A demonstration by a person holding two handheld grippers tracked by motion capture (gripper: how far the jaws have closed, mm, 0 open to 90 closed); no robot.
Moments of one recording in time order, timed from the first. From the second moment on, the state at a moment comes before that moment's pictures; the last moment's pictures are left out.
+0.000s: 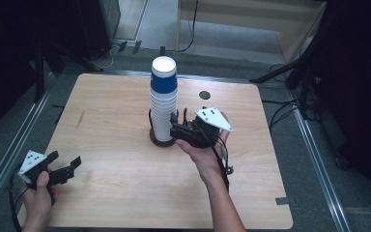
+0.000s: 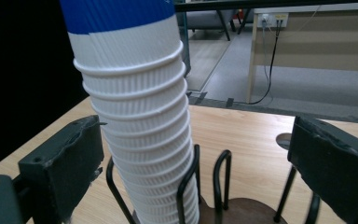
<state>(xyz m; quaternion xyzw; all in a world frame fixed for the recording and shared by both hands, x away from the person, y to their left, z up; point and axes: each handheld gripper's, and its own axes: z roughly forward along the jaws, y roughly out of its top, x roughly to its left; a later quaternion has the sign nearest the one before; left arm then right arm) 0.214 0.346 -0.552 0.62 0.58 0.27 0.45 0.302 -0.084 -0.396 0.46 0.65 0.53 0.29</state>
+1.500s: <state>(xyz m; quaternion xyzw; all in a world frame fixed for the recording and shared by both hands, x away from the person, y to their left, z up) 0.215 0.347 -0.552 0.62 0.58 0.26 0.46 0.343 -0.011 -0.361 0.45 0.63 0.54 0.33</state>
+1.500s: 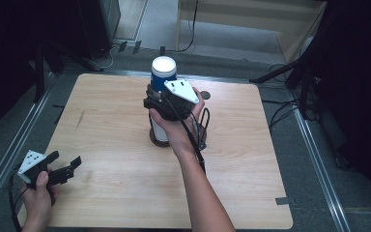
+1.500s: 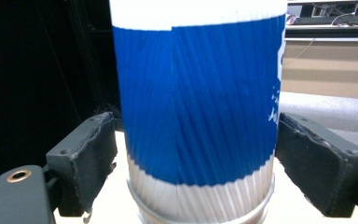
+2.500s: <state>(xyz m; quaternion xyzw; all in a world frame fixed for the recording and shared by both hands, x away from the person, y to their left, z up) 0.213 0.347 -0.552 0.62 0.58 0.27 0.46 0.349 -0.004 -0.359 0.45 0.61 0.56 0.35</state>
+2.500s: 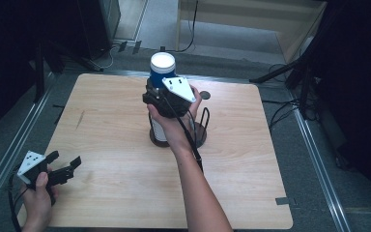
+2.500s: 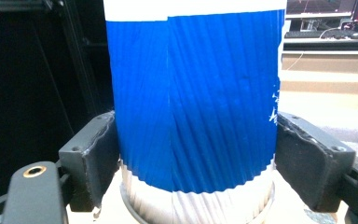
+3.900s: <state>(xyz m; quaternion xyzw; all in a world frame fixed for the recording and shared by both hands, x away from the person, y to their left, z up) 0.212 0.347 -0.552 0.61 0.58 0.27 0.47 0.337 -0.028 -0.289 0.43 0.56 0.58 0.41</state>
